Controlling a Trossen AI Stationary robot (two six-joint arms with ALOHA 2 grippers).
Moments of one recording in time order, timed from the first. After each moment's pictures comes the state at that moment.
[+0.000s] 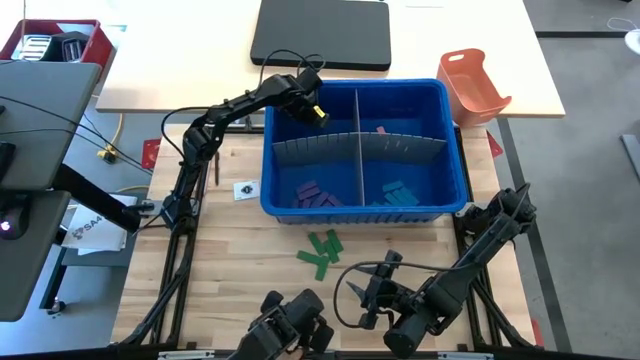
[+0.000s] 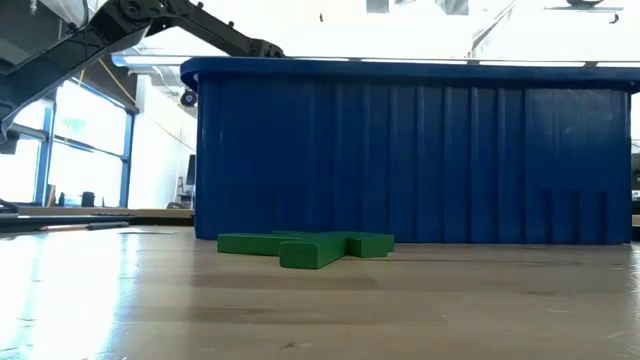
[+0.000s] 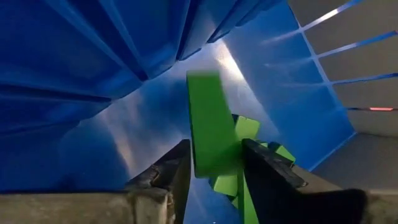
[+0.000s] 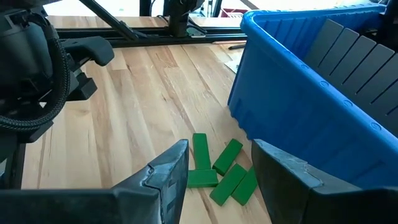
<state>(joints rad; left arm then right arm) 0.71 2.22 2.04 -0.97 -0.01 -0.33 0.79 1.82 1.56 -0.81 1.04 0.81</state>
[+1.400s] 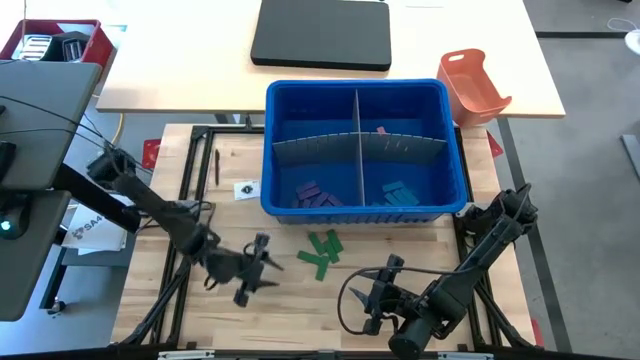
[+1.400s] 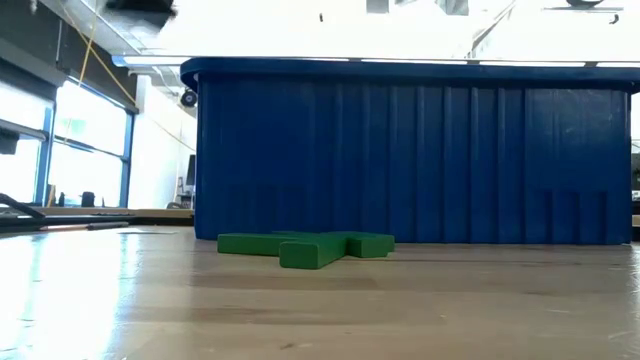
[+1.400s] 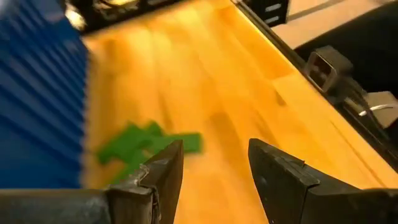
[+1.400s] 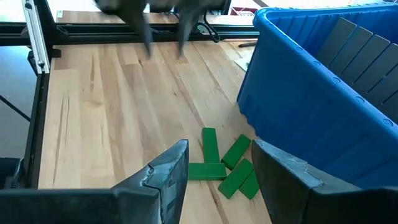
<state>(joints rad) -0.65 1.27 0.74 -0.05 -0.41 -0.04 0.82 1.82 1.56 -0.80 1.02 0.80</state>
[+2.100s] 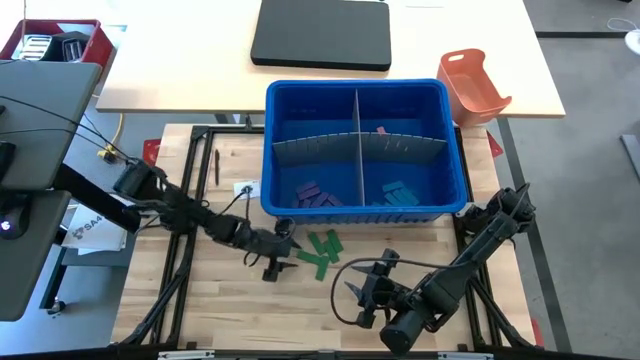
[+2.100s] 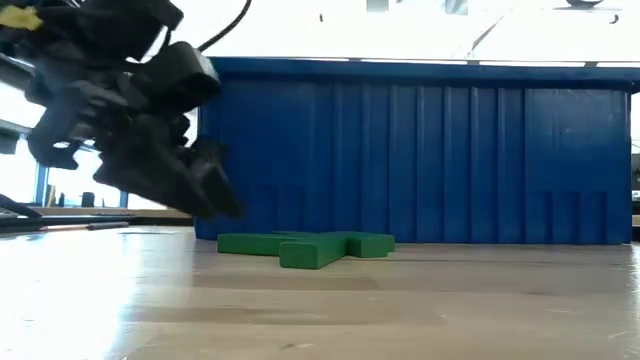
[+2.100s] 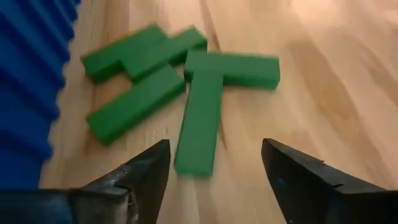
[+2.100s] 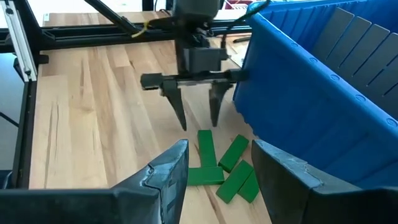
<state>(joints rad) -0.33 1.62 0.52 0.44 -0.15 -0.07 0.77 1.82 1.56 -0.79 0.99 0.81</state>
